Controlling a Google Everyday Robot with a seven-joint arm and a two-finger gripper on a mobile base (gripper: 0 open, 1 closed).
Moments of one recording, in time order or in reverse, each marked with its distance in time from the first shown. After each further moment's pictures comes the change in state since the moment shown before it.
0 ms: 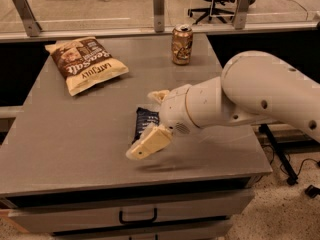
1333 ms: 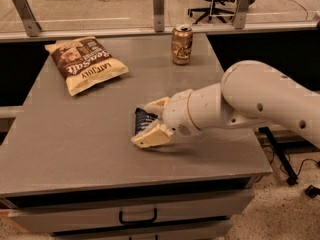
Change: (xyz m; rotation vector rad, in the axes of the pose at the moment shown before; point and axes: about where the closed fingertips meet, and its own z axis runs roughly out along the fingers) arm 0.023 -0.012 0.016 -0.007 -0.012 0.026
